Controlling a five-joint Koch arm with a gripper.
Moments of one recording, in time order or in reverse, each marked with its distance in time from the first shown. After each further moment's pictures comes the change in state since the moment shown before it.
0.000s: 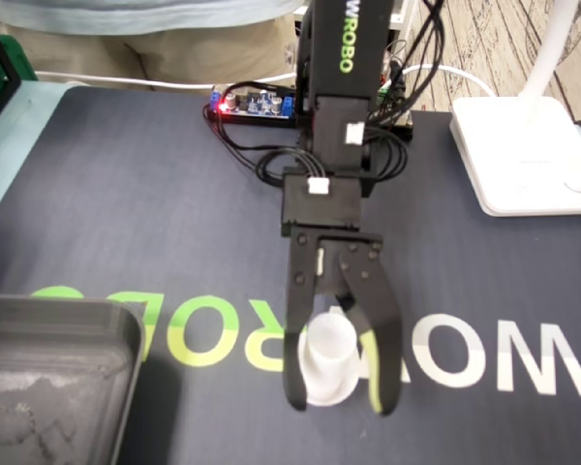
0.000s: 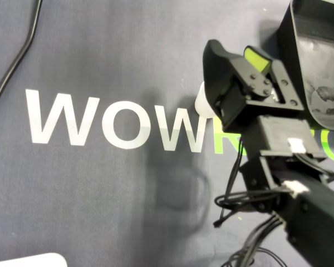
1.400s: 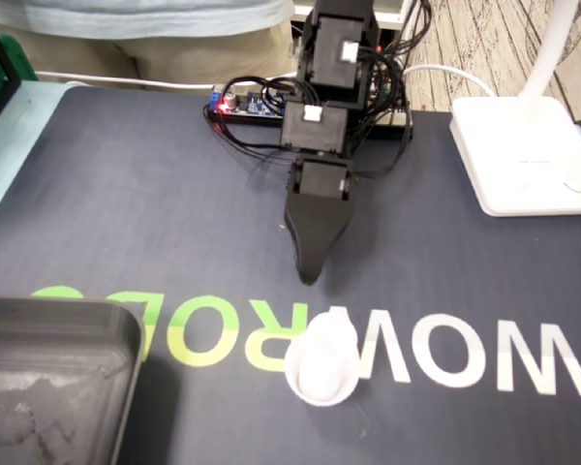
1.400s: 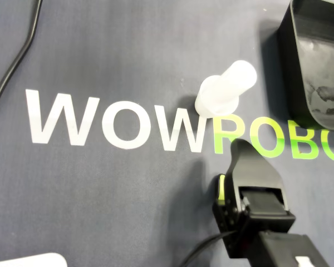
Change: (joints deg) arm 5.1 36.1 29.1 39.5 86.0
